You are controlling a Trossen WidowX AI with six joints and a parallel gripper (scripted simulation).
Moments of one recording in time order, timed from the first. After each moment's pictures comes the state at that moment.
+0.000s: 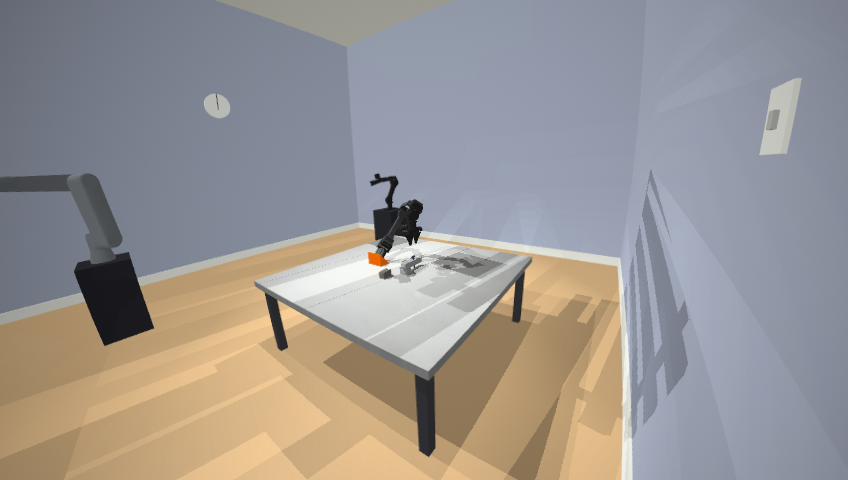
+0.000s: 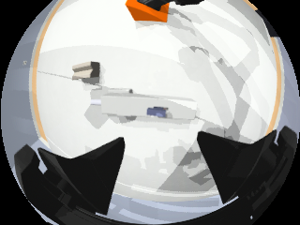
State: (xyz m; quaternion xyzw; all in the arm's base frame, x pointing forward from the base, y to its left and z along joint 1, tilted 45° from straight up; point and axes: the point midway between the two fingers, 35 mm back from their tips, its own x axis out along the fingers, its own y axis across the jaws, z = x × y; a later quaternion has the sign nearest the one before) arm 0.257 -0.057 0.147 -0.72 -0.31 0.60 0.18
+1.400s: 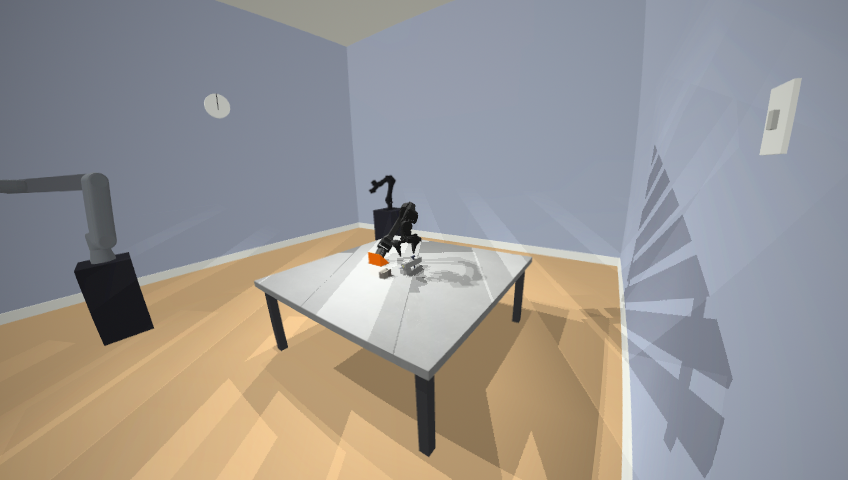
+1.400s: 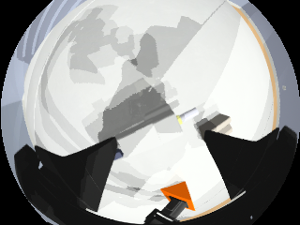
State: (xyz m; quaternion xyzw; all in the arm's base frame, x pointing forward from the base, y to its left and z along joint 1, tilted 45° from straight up) arm 0.280 -0.091 0.058 -0.36 -0.67 -0.15 -0.63
